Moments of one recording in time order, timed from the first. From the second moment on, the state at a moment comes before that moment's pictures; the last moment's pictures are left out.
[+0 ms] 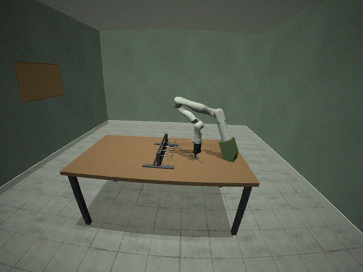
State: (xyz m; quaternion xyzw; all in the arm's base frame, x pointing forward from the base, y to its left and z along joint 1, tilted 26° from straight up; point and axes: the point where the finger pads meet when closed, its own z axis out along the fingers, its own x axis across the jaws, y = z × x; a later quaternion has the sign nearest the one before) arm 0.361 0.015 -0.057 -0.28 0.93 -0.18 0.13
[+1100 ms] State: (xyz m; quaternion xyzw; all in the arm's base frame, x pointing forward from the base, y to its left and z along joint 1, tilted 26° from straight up) arm 0.350 0.020 -0.037 -0.28 0.93 -0.18 0.13
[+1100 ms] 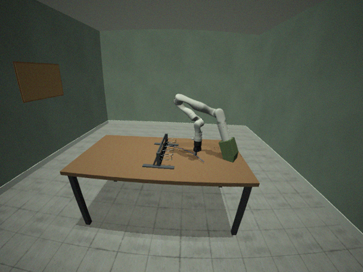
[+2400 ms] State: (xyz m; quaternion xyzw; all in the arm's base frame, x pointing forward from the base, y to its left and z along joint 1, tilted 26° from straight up) arm 0.347 0.025 -0.021 -0.28 0.93 -0.18 0.13
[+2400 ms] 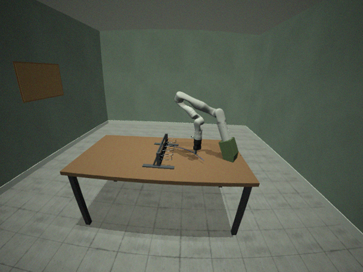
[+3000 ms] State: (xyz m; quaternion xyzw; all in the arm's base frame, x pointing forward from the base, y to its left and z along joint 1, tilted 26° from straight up) arm 0.364 0.043 -0.004 -0.25 0.94 -0.18 0.13
